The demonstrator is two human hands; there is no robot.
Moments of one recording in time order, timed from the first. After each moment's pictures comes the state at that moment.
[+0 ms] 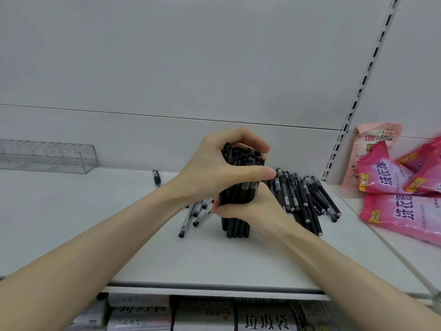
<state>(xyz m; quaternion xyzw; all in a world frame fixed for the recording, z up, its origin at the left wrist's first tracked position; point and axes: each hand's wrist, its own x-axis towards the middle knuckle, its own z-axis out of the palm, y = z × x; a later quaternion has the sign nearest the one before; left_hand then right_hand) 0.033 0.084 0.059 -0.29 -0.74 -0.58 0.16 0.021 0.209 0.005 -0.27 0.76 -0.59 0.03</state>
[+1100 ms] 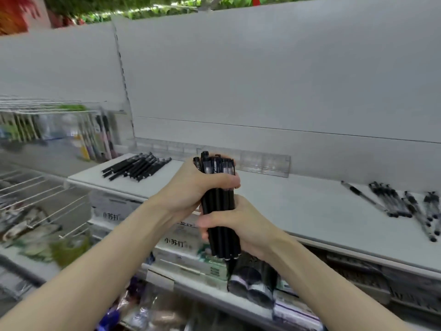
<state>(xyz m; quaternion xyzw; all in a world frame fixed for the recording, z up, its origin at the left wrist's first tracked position) 0.244 -0.306 0.055 -0.07 -0.71 -0.68 0.17 0.203 -0.186 0.015 -0.38 0.59 -0.64 0.31</state>
